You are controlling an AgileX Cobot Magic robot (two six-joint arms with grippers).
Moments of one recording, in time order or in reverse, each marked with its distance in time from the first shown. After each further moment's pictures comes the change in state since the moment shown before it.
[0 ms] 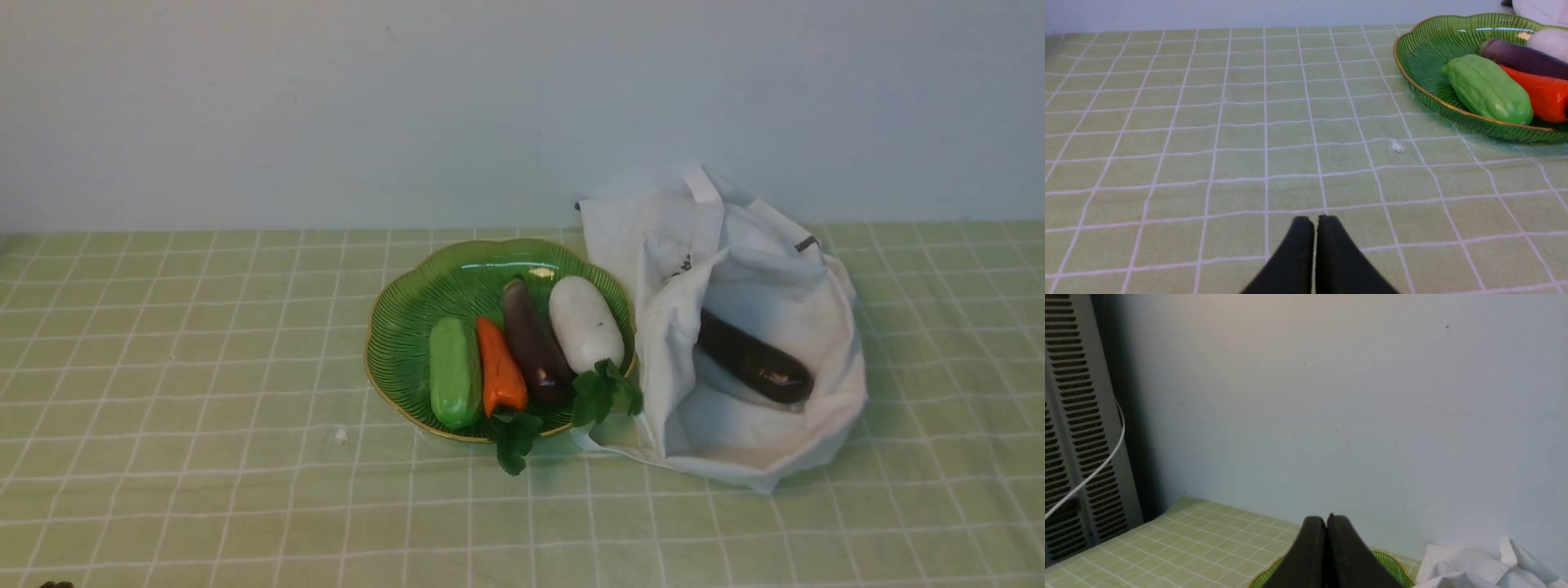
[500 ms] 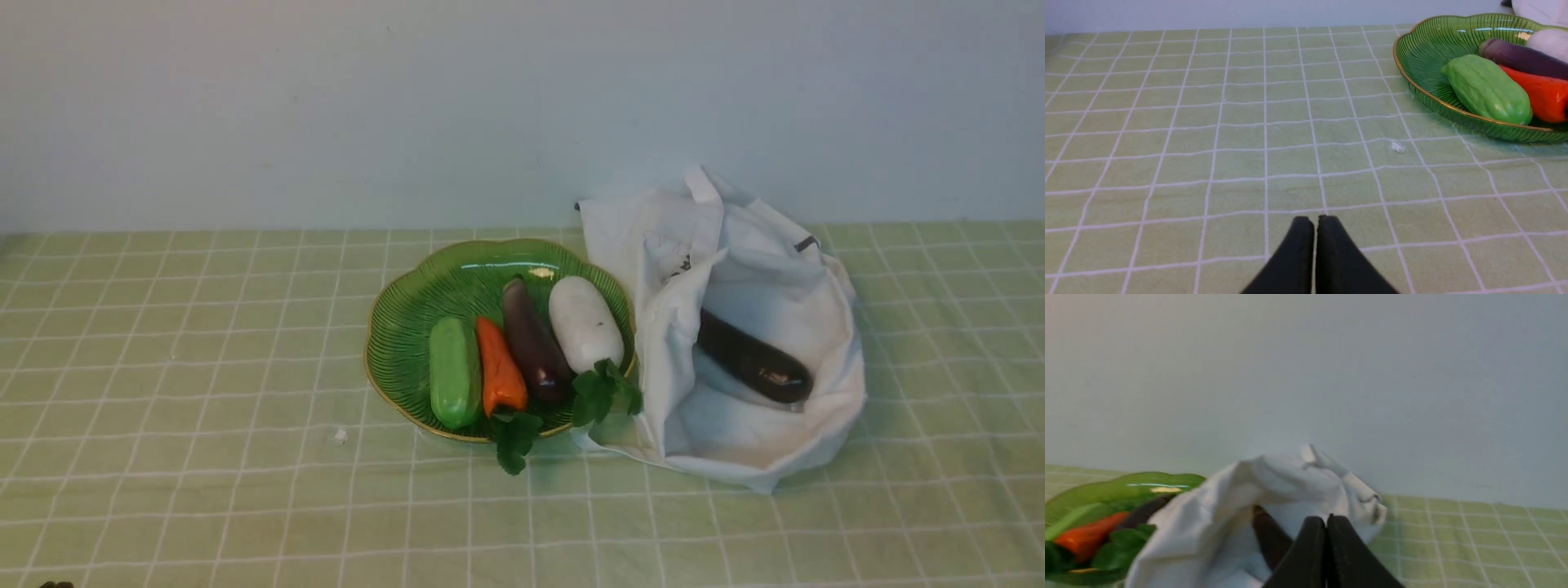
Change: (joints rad) right arm -0.476 -0.276 0.364 0.102 0.009 -0.176; left arm 0.000 0.000 0.000 0.000 0.000 0.000
